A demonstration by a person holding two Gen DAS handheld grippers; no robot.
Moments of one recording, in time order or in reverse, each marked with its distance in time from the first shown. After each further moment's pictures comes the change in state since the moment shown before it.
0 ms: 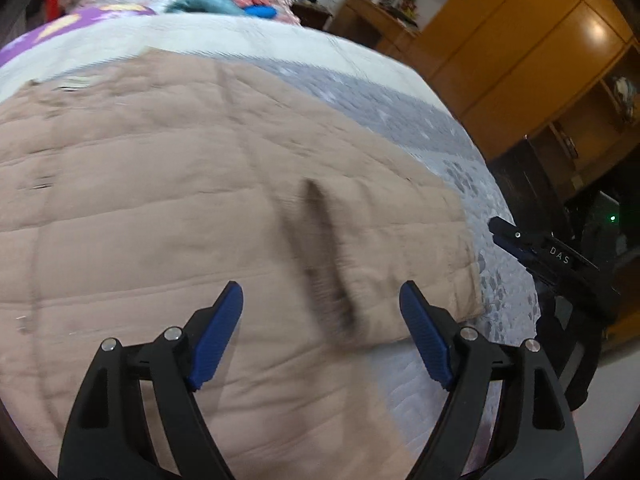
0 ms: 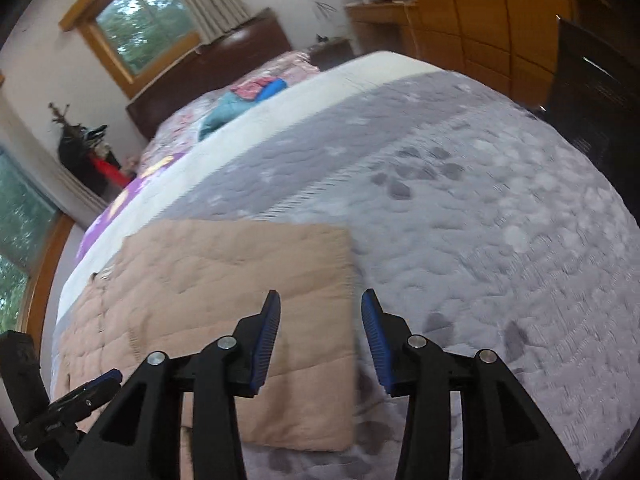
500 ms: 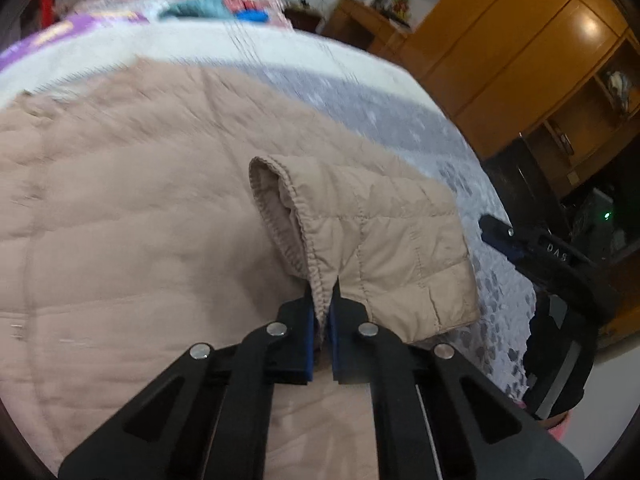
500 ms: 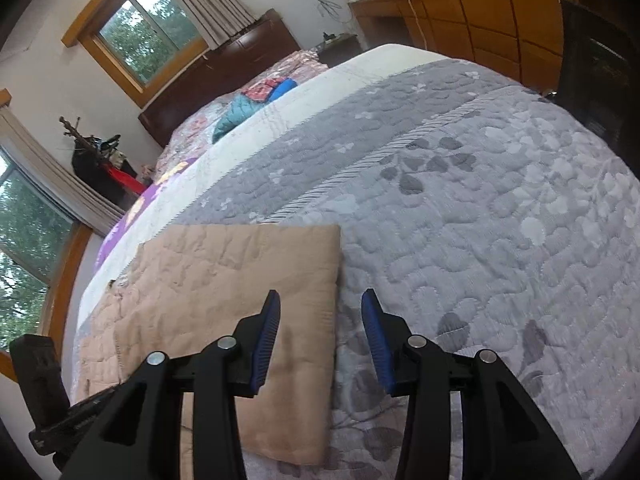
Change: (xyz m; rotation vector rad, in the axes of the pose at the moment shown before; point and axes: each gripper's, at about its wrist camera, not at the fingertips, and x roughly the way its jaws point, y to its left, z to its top) left arm -0.017 0.000 -0.003 0.018 -0.060 -0.007; right arm 0.002 0.003 -0.001 0.019 0.004 0.105
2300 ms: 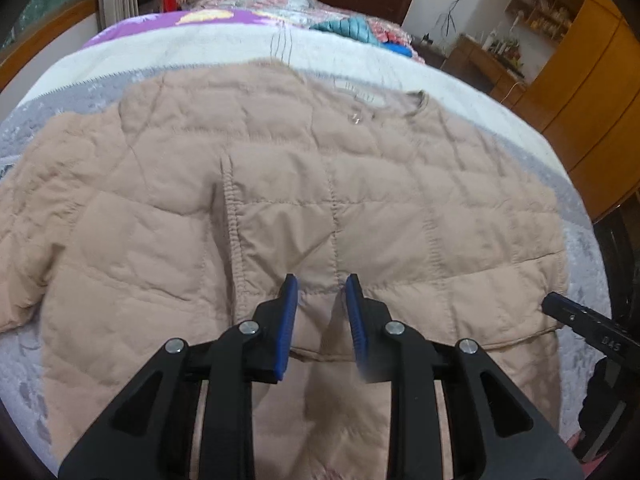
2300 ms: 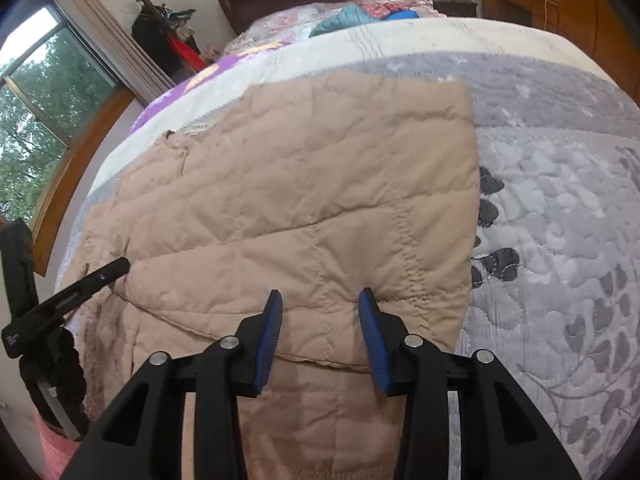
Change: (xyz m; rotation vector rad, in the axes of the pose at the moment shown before) left arm -0.078 0.190 -0.017 -0.200 -0.079 0.337; right arm 0.099 0.186 -0.084 -0.362 0.274 0.031
